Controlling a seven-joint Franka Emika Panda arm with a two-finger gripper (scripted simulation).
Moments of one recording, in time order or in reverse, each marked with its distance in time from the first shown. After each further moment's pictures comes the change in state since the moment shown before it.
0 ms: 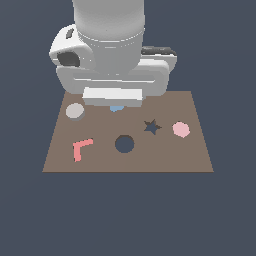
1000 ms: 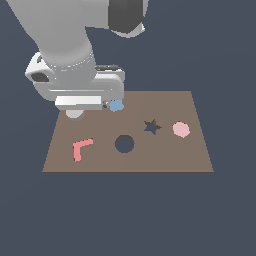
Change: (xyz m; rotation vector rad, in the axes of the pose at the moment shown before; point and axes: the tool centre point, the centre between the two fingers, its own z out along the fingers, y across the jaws) arm -0.030 0.084 0.059 0.011 -0.004 -0.037
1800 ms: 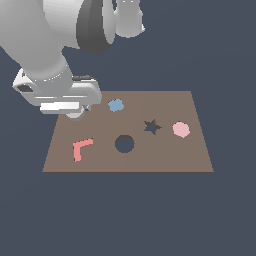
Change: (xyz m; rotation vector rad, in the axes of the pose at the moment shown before) arm -0.021 0.068 0.048 0.010 -0.005 -0.027
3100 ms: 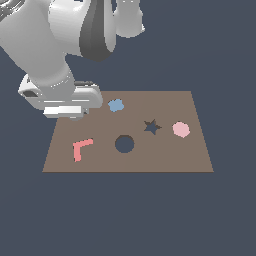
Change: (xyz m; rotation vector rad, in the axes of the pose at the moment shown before) arm 0.001 0.000 0.017 0.000 0.001 -0.003
